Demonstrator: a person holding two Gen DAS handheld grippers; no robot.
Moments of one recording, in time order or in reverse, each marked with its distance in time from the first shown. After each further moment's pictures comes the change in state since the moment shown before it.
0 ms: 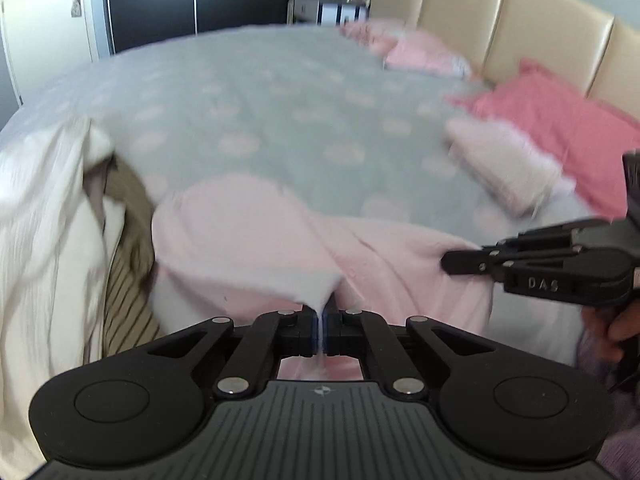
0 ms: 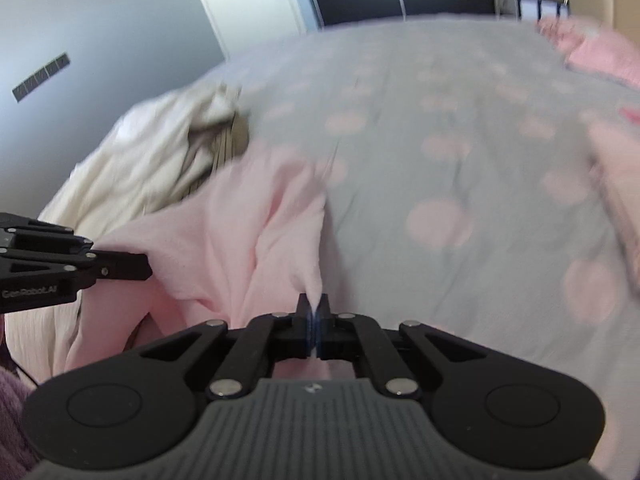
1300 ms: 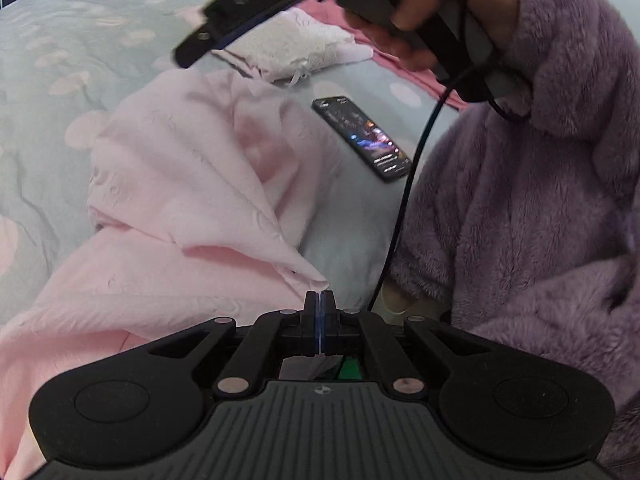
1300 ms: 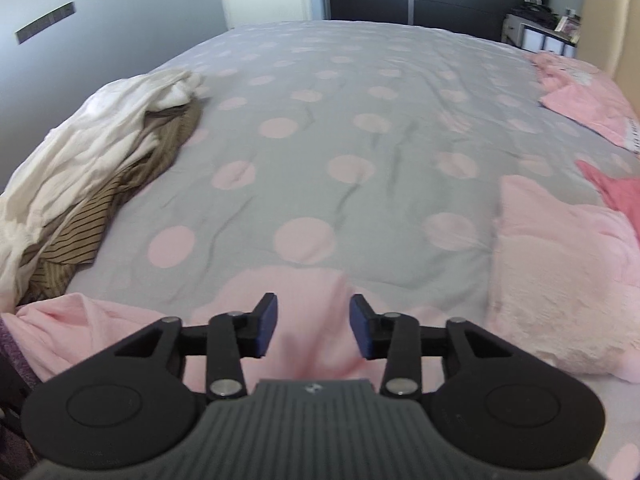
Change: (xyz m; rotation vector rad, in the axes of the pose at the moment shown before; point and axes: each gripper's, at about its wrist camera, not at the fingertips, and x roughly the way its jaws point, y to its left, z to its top) left arm 0.057 -0.161 -0.088 0.285 0.302 -0.445; right arm -0.021 -0.094 0.025 -0.206 0.154 -0.035
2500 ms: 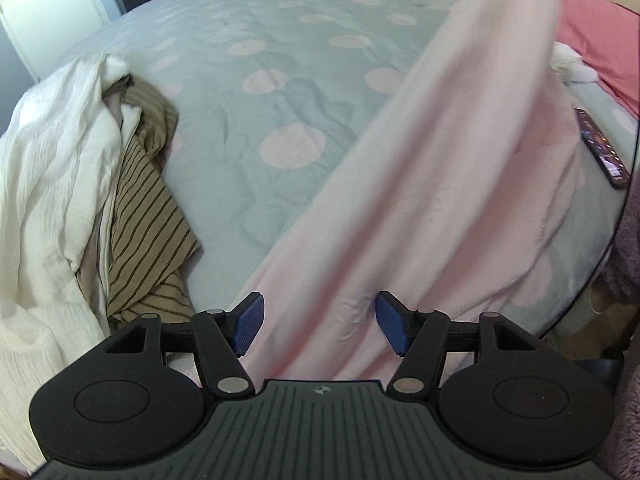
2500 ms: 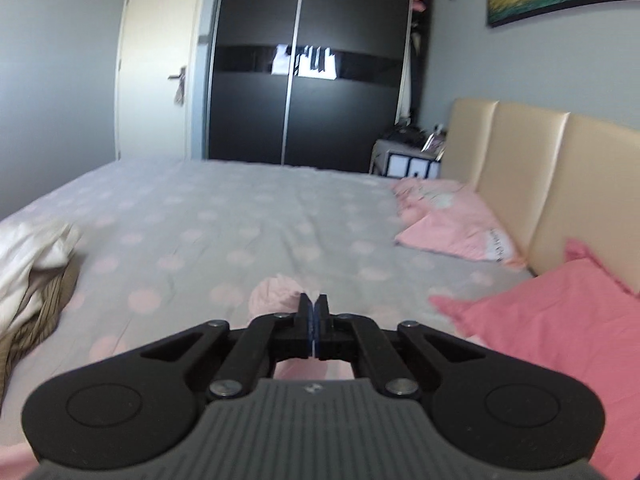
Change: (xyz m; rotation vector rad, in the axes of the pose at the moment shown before) left arm -0.084 0.075 -0.064 -0.233 0.010 0.574; right arm -0.119 -0.056 0.078 0.088 -0.452 -0.452
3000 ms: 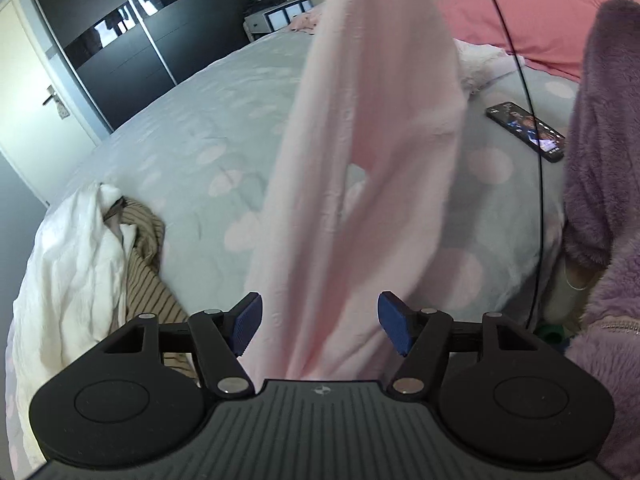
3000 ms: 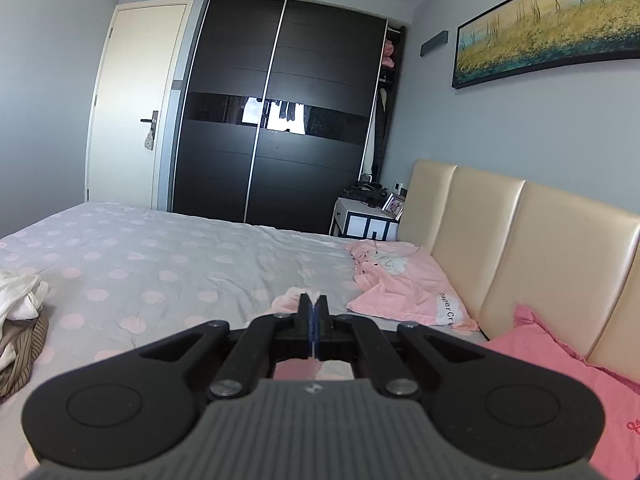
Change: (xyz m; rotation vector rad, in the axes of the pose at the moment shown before) left arm -0.059 -0.098 -0.024 0.224 -0.217 0.144; right arm -0.033 -0.005 0.060 -0.047 -0.131 -0.112
